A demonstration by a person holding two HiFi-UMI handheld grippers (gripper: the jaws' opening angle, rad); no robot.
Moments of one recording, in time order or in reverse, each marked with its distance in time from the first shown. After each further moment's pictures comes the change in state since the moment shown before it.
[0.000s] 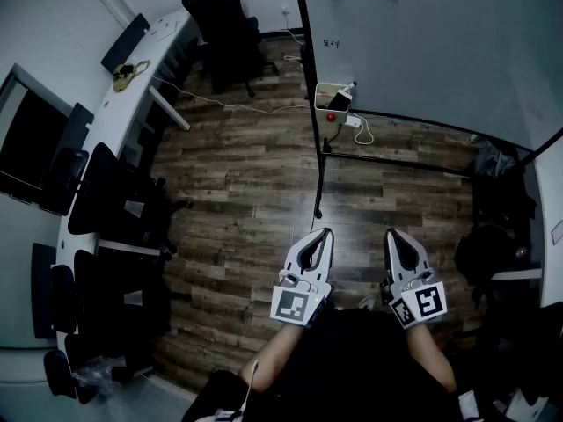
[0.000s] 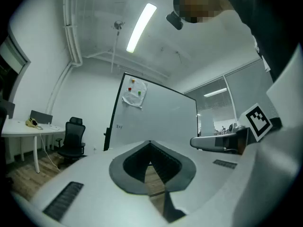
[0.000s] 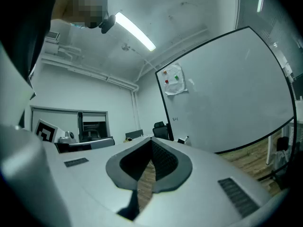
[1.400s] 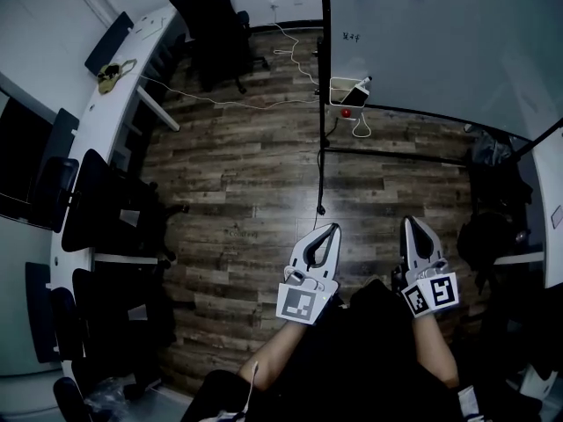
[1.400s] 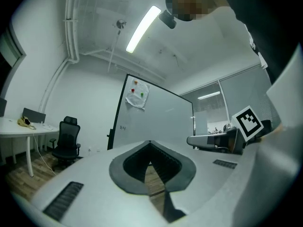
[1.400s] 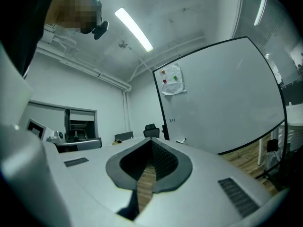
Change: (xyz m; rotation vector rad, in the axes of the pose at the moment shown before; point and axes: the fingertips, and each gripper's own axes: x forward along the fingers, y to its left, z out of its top) left arm -0.017 0.073 0.010 -0.005 -0.006 -0.092; right arm 0.050 0.026 -0.007 -0.017 -0.041 -0.138
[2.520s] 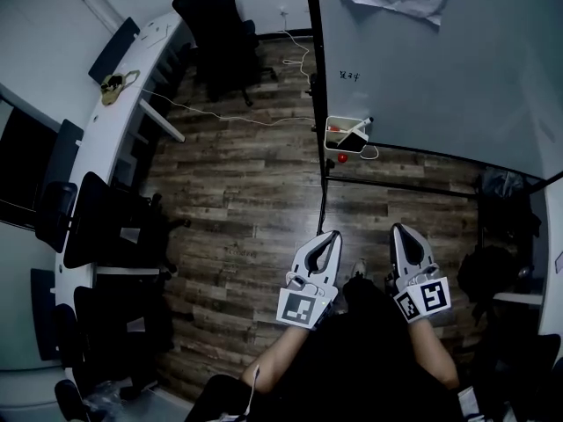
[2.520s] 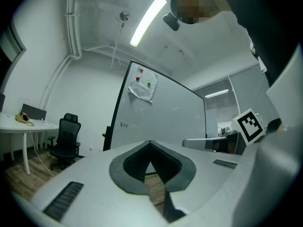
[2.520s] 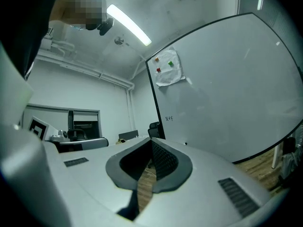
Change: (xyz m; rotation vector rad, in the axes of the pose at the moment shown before) left arm 0.144 0.037 -0.020 -0.028 0.016 0.055; right arm 0.124 -0.086 0.000 0.019 0.035 0.109
